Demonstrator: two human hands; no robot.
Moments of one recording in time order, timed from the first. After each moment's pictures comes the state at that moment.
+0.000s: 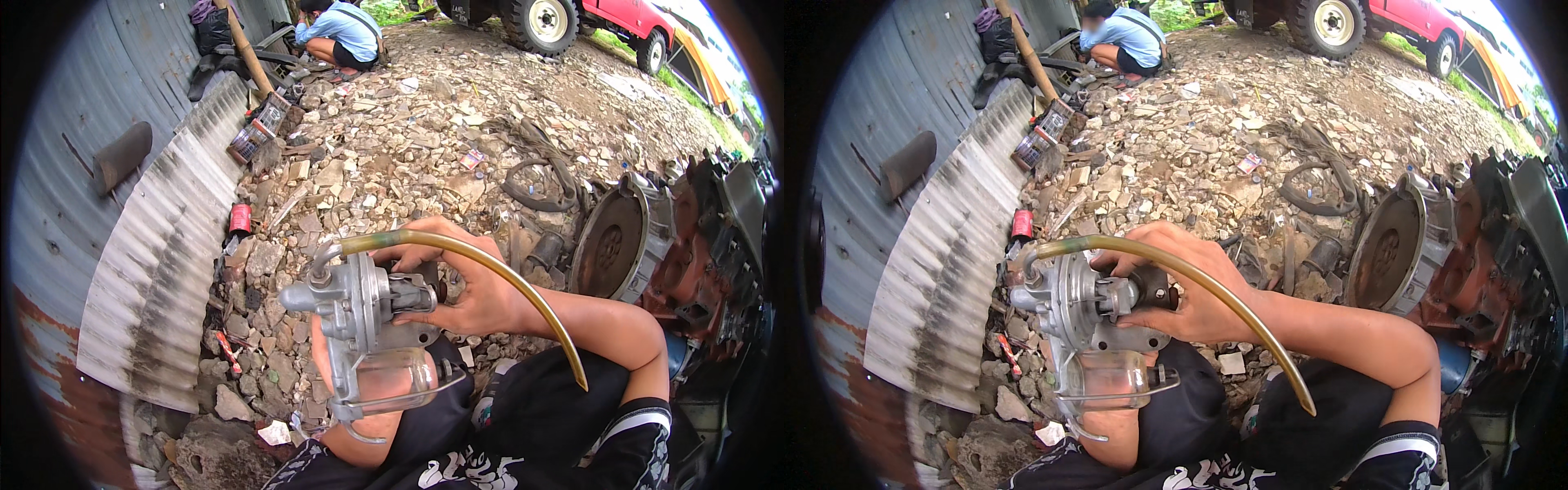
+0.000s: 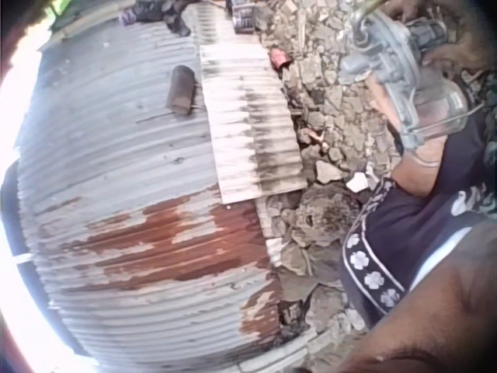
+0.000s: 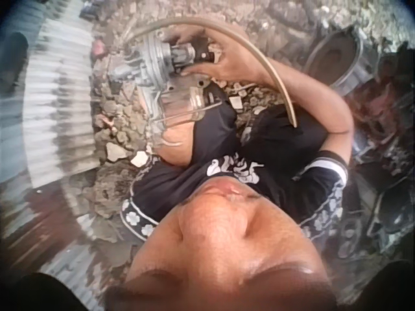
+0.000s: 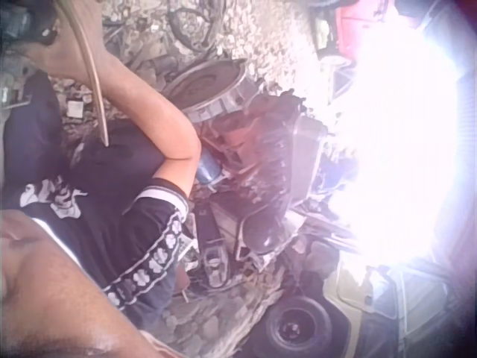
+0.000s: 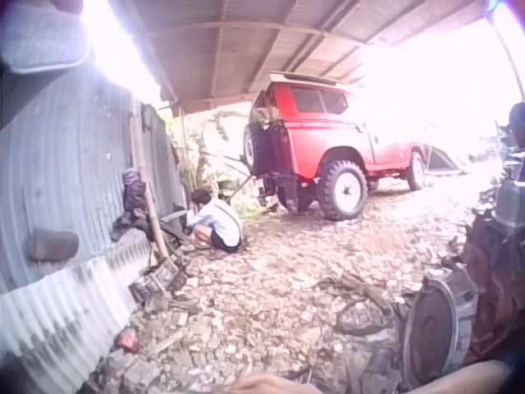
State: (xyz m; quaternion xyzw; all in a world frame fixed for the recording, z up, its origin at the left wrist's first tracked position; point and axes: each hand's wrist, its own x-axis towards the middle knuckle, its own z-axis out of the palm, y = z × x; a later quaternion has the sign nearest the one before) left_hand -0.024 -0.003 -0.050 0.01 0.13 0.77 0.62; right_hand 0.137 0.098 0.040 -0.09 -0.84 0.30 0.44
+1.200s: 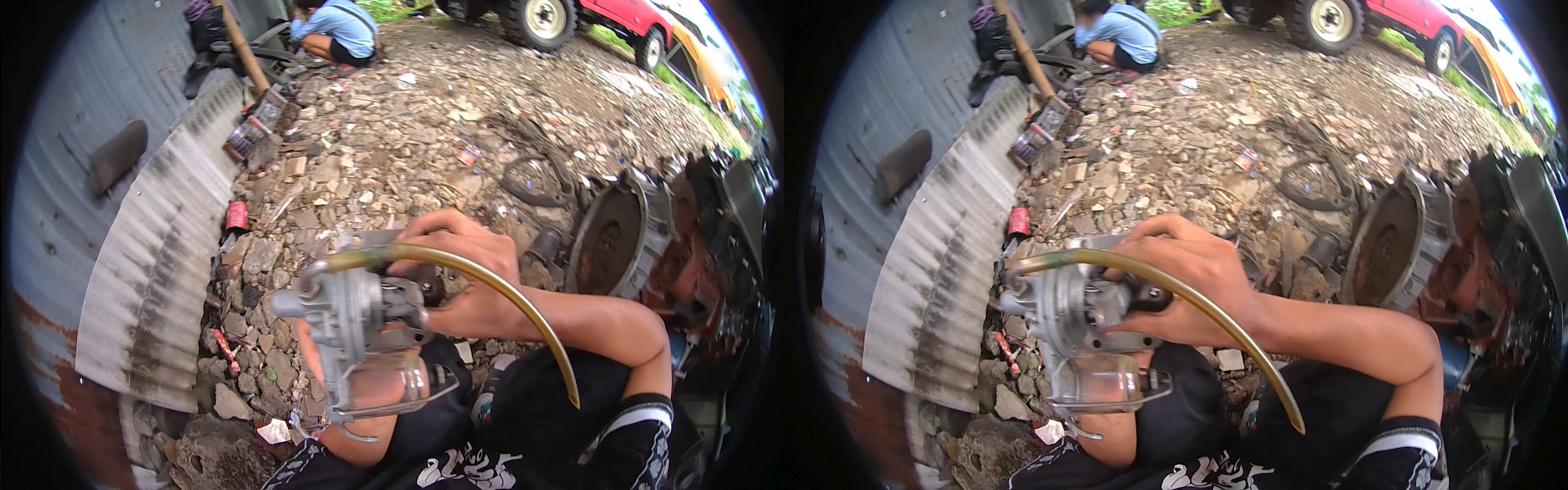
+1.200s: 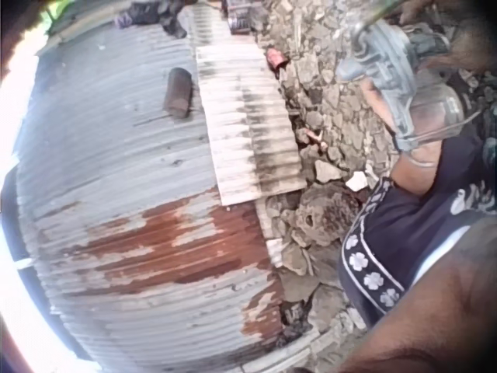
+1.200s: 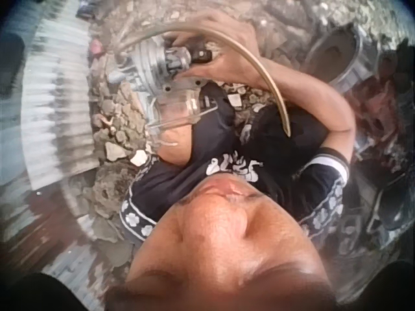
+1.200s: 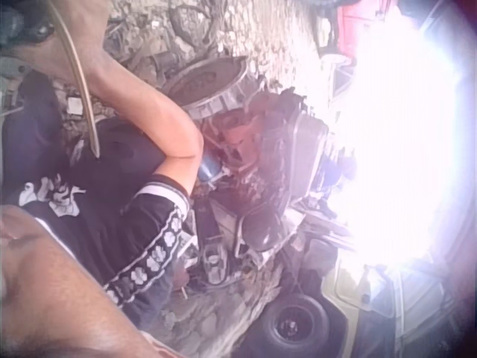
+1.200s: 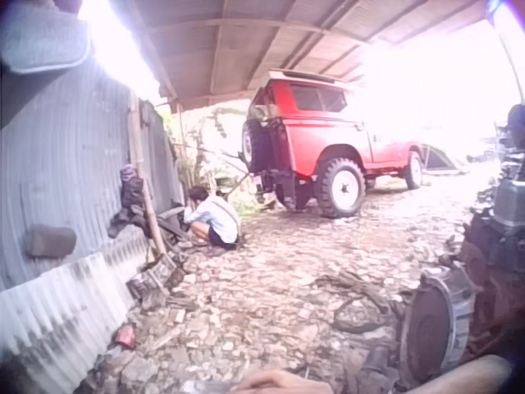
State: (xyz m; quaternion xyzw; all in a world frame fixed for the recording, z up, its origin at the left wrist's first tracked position) left_hand -0.036 -0.009 -0.022 0.06 0.07 0.77 0.63; right_hand 0.132 0.083 0.047 -0.18 -0.83 0.21 0.48
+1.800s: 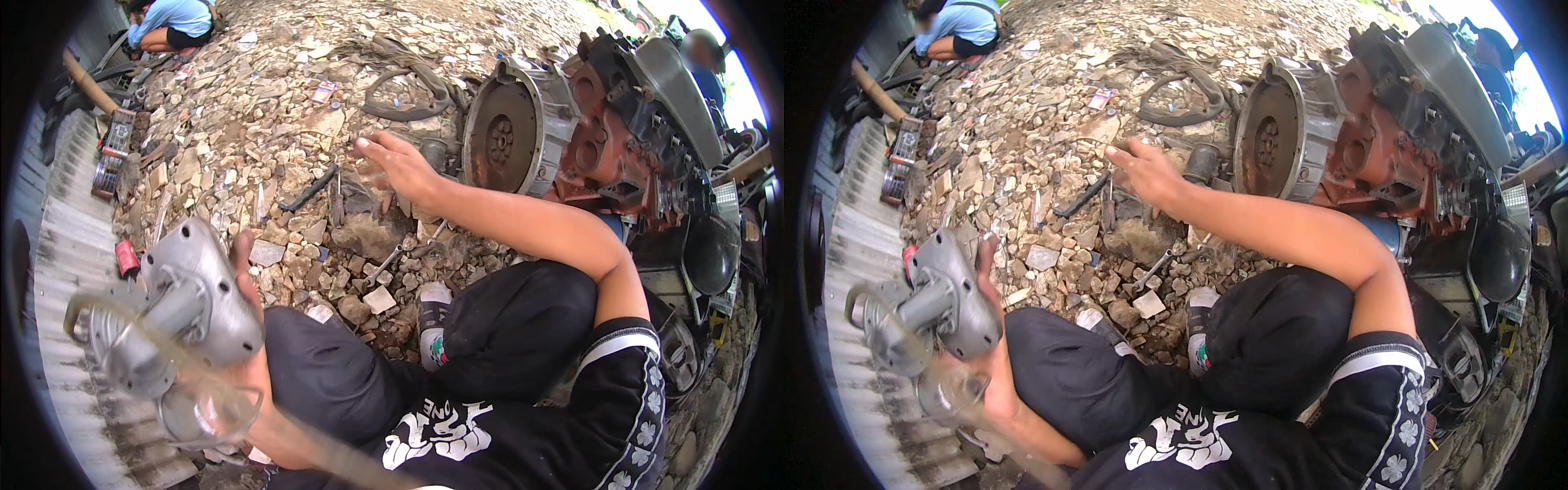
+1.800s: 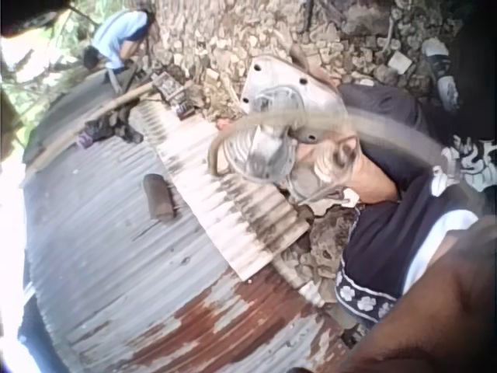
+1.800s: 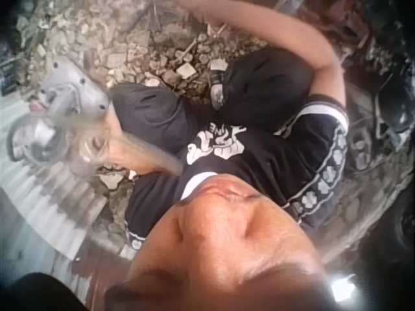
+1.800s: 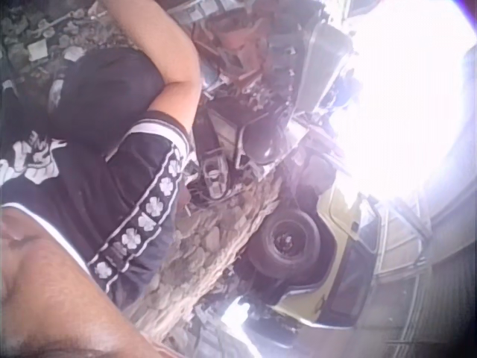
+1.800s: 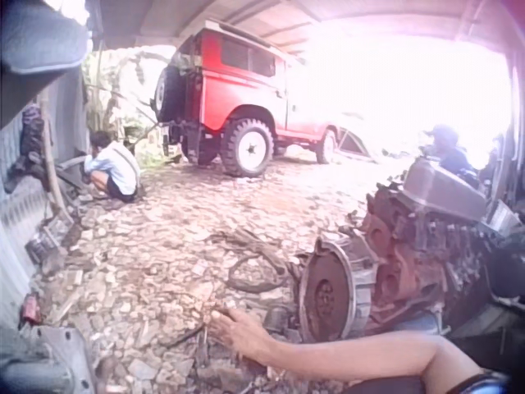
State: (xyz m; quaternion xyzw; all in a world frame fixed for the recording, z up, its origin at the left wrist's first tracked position) left_hand -0.036 0.011 0.001 0.03 -0.05 0.70 0.72; right_hand 0.234 0.167 -0.078 -0.56 -0.49 0.56 0.37
